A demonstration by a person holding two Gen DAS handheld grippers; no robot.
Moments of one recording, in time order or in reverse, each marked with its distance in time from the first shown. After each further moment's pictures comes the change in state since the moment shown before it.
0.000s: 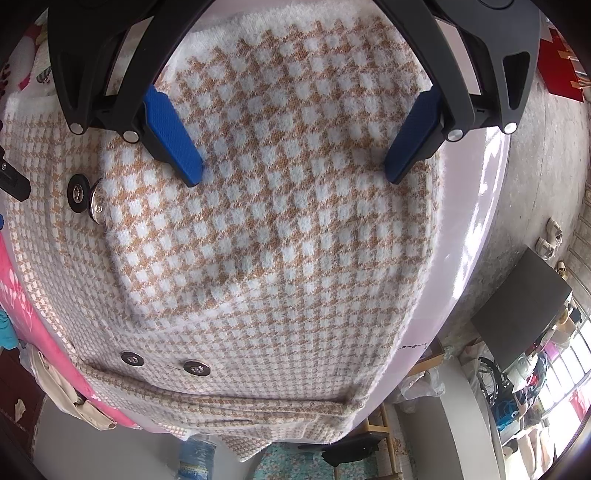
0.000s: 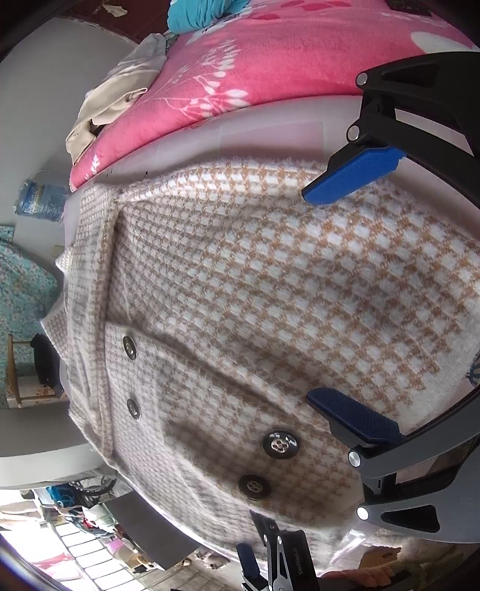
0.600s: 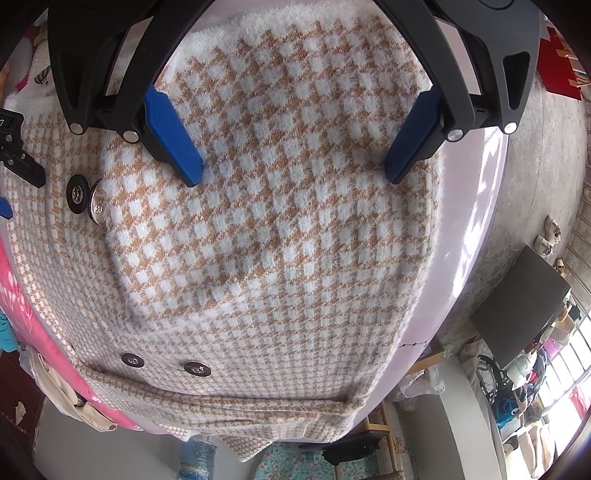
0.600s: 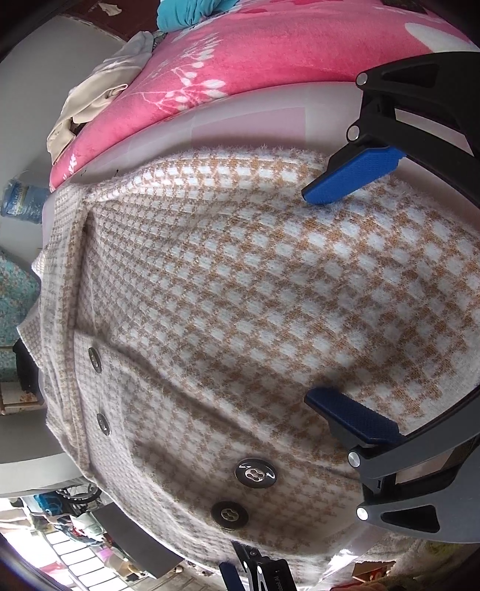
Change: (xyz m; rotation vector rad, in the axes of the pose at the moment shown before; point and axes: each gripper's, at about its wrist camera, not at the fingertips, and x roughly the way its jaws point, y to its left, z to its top) left arm 0.000 0.000 0.001 0.000 0.000 0.001; right arm 0.018 0.000 -0.013 -0.010 0.046 -0.008
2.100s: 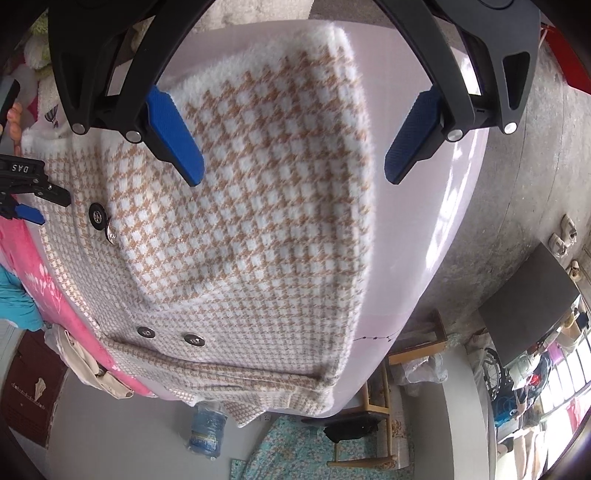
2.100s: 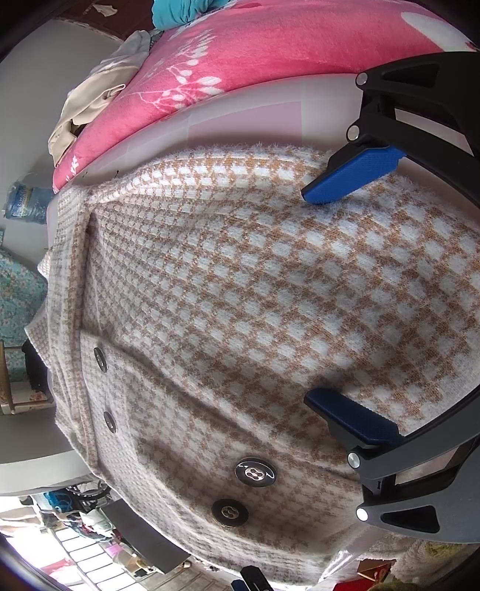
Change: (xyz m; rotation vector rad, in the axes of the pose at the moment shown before) left arm -0.036 0.065 -0.028 -0.043 -0.098 -0.121; right arm 0.000 -0.001 -0.006 0.011 -0.028 0.019
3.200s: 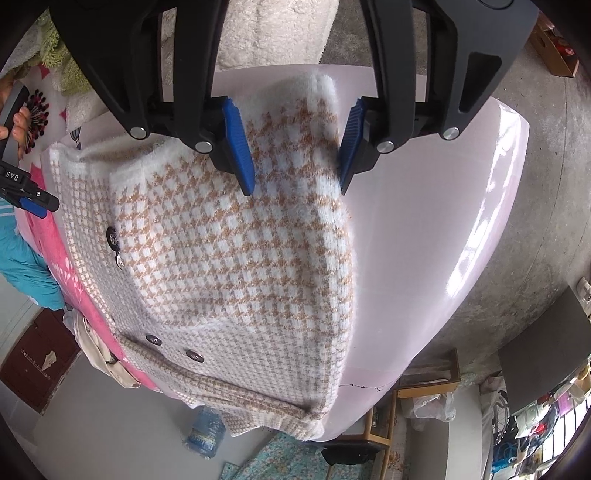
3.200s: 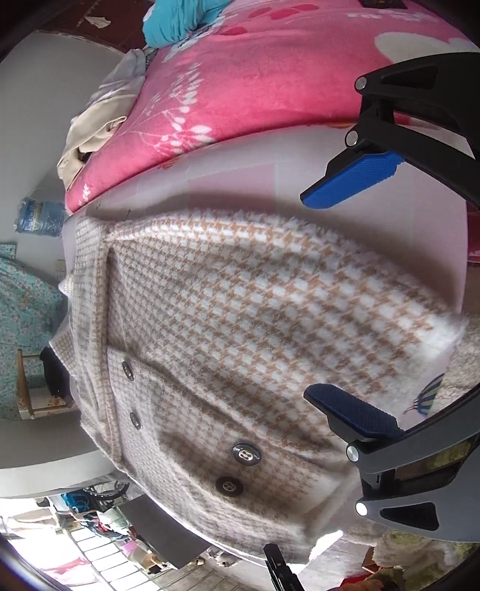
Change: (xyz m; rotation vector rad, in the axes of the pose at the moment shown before) left arm 0.002 0.023 -0.040 -0.099 0.048 -0.145; right arm -0.047 -0.036 -0.018 0.070 -0.019 0.005
